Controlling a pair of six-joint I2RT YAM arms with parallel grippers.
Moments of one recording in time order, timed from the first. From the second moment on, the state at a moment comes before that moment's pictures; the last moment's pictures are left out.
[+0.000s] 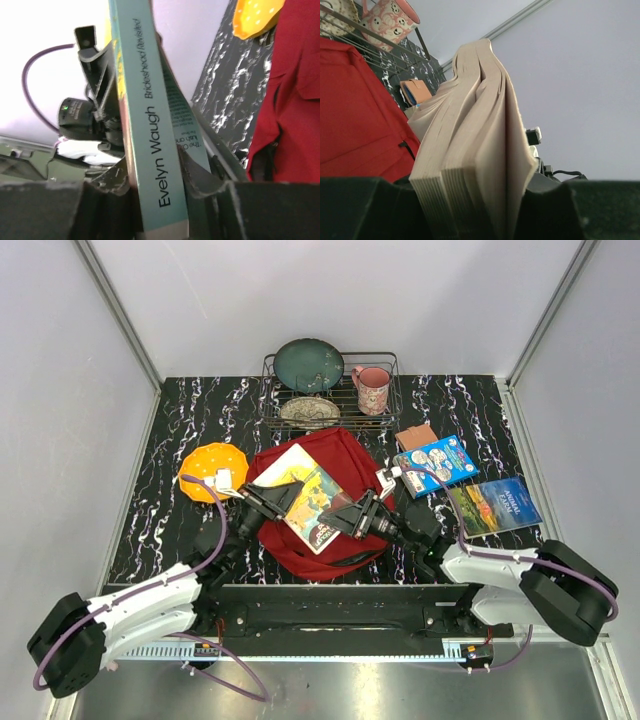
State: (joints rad) left arm -0.78 0.82 0.21 0.82 -0.22 -0.98; right arm 0.87 1.23 0.33 0.97 -0.25 1.26
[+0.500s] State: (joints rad) left arm -0.78 0.71 0.34 0.46 -0.19 -0.72; right arm 0.89 0.56 0.31 0.18 0.19 1.13
